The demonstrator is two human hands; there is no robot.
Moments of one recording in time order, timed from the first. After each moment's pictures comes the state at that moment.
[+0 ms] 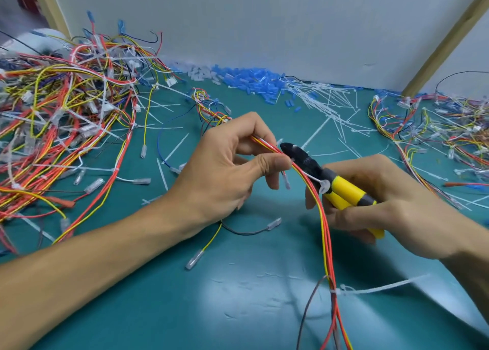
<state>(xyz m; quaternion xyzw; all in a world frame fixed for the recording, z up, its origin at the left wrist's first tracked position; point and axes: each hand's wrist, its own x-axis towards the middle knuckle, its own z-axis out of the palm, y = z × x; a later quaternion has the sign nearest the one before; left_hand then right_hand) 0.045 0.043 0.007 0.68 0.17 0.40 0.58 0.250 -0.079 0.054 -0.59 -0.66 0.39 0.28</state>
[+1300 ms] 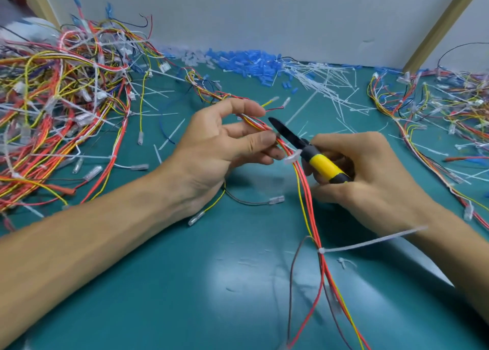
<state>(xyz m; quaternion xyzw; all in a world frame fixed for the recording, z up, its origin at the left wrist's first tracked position) 0.047 0.042 0.013 0.52 0.19 0.38 0.74 0.235 -0.072 0.028 -0.65 -0.67 0.17 0.32</state>
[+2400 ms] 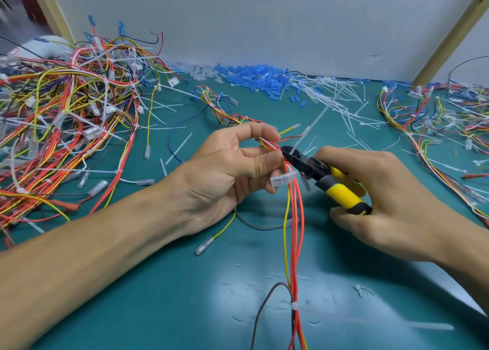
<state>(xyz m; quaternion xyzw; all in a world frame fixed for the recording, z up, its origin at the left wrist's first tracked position) 0.046 0.047 0.011 0.48 0.14 0.30 0.81 0.241 -0.071 0.031 -0.61 -0.75 0.10 0.22</state>
